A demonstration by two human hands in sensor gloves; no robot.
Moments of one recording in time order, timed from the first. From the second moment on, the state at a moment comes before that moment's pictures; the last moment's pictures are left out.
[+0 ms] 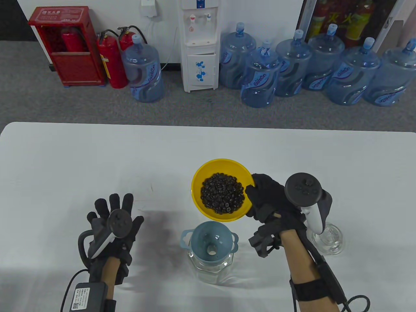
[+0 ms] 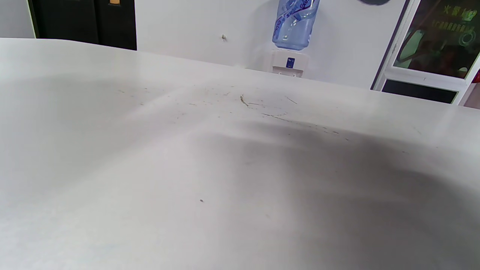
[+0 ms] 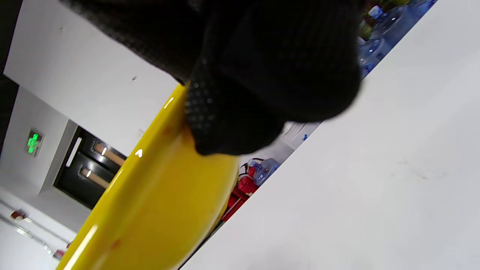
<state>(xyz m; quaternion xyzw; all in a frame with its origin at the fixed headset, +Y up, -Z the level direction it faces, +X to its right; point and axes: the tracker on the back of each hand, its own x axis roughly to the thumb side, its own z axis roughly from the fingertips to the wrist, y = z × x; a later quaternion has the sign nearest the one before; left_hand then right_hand) -0.275 -0.725 -0.297 -0.08 0.06 0.08 0.99 0.154 -0.586 -0.305 0.03 0.00 0.89 0.46</state>
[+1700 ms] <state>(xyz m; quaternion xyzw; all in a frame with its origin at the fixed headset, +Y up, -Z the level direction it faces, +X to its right) -0.275 -0.727 -0.297 -0.09 0.06 0.08 0.99 0.125 -0.588 -0.252 0.15 -0.12 0.92 0.35</state>
